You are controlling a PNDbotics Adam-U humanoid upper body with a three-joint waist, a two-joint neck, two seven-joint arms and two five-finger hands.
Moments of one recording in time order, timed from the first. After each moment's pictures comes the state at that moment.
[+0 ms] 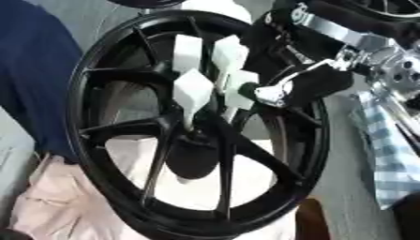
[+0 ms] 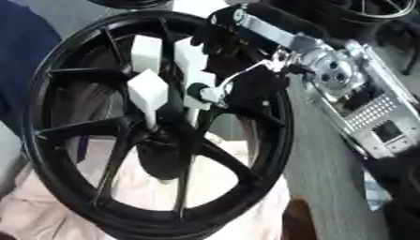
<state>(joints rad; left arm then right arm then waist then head) -0.30 0.36 0.14 -1.42 0.03 -0.01 0.41 -0.75 -0.62 0.40 -1.99 0.22 0.52 0.38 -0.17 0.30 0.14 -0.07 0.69</state>
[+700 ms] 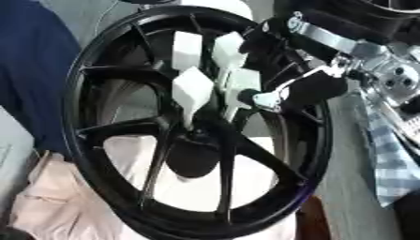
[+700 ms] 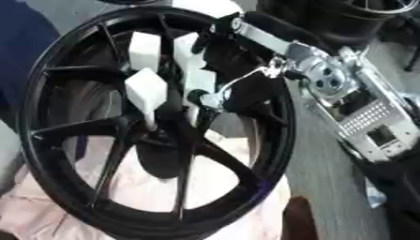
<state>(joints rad) -0.31 0.37 0.14 -1.44 0.03 -0.01 0.41 -0.74 -0.63 0.40 -1.99 0.25 0.52 0.38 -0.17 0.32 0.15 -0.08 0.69</state>
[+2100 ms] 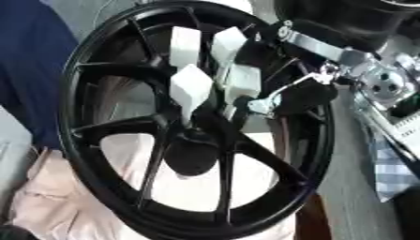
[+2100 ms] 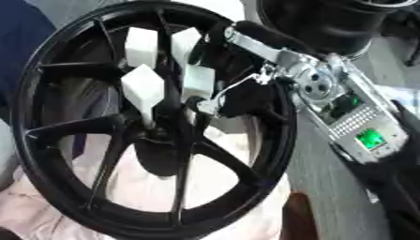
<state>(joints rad) -0.32 0.37 0.14 -1.45 0.04 0.00 0.40 -0.72 -0.63 0.41 -1.99 0.28 0.54 0.40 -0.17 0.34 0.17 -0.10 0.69</state>
